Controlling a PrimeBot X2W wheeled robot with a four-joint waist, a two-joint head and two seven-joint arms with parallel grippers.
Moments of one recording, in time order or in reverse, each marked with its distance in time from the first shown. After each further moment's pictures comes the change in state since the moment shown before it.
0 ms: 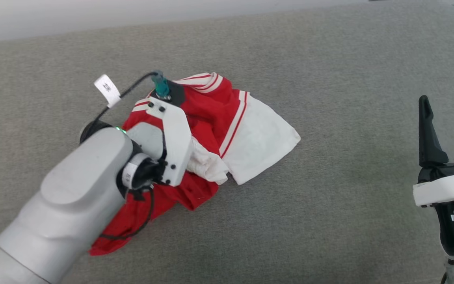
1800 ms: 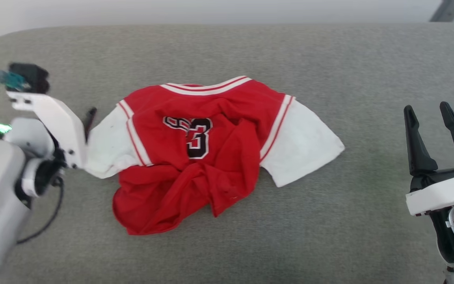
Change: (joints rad) left arm 0.131 0.264 0.225 -0.006 -0.009 0.058 -0.462; right arm 0.028 -0.035 0.054 -0.028 0.016 0.000 0.058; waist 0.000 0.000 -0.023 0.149
